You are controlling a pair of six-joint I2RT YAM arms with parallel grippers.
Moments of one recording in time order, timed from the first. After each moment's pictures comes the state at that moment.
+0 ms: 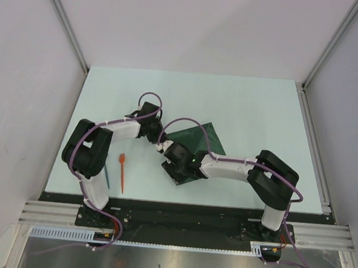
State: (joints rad) left arm -0.39 1.80 1.02 -0.22 0.09 -0.82; right arm 1.08 1.81 1.11 -0.32 0.07 0.23
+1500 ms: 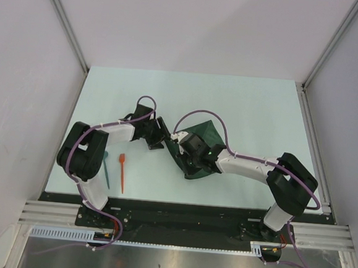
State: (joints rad) left arm -0.34 1.75 0.93 -0.14 0.34 -0.87; right arm 0.96 1.66 1.03 -0.33 -0.01 0.26
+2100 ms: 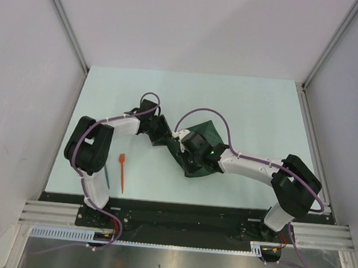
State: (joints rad) left arm -0.36 1.84 1.06 -0.25 0.31 -0.88; right arm 0.96 1.63 1.03 -0.33 -0.01 0.26
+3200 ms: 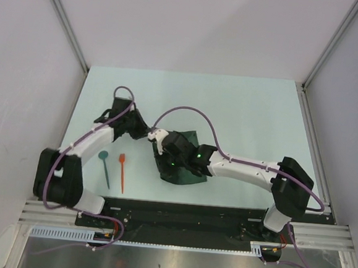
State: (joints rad) left arm -0.23 1.48 0.92 -0.31 0.27 -0.81; right arm 1.12 1.66 1.20 -0.31 -0.06 0.26
